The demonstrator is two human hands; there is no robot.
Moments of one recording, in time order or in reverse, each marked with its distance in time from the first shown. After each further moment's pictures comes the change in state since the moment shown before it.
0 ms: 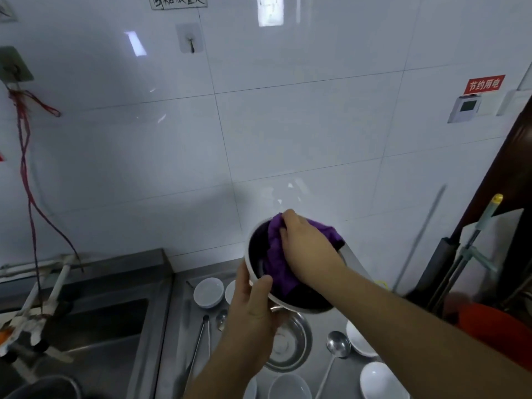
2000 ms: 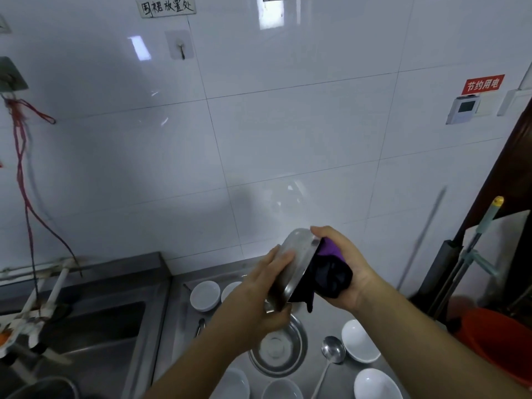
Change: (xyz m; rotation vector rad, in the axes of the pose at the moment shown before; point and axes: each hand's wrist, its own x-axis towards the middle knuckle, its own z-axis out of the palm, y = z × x) left_hand 0.024 0.013 -0.002 1.333 -0.371 0.424; right_hand -0.033 0.064 -0.036 1.770 -0.352 0.498
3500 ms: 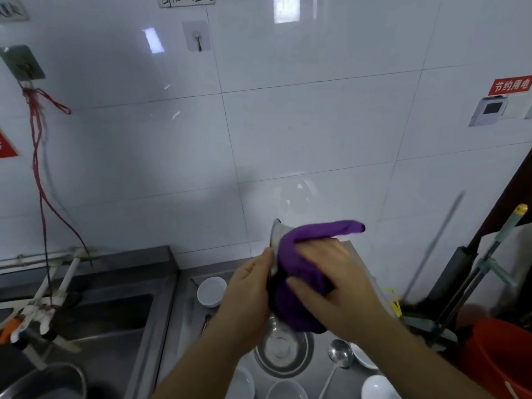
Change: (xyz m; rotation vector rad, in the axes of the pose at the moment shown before) left_hand 0.017 0.022 -0.011 -1.114 0.338 -0.572; right_hand -0.018 0.032 0.016 -1.401 0.003 -1.150
